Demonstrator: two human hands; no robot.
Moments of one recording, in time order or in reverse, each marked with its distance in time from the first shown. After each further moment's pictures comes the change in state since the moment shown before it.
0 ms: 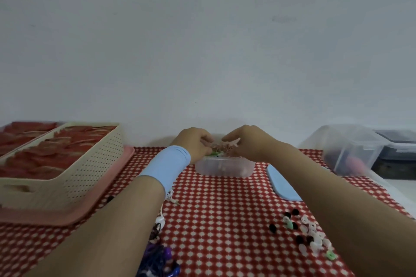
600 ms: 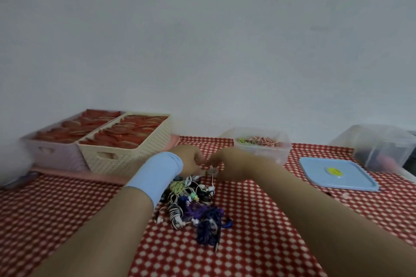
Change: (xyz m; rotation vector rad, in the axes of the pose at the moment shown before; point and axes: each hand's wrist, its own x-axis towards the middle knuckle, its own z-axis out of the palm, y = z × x) left_hand -0.126 -0.055 -0.072 0.327 -0.242 -0.143; right_hand -0.040 -0.142 0.065 -0.104 -0.230 -0.267
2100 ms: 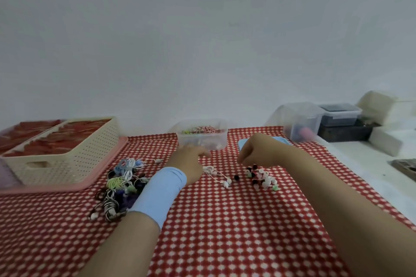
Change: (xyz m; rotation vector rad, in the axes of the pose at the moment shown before) left_hand -0.001 0.137 0.078 -0.074 0.224 0.176; right_hand -0.165 0.143 -0.016 0.359 0.188 0.360
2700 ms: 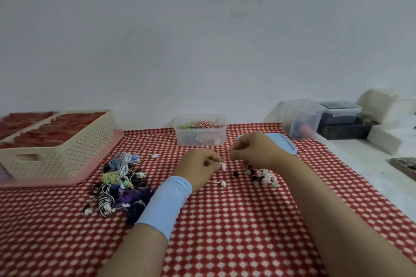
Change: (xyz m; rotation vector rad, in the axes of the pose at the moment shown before) left_hand -0.008 0.008 0.029 -0.387 0.036 0.074; right_hand -0.008 -0.010 0.024 0.292 0.152 -0.011
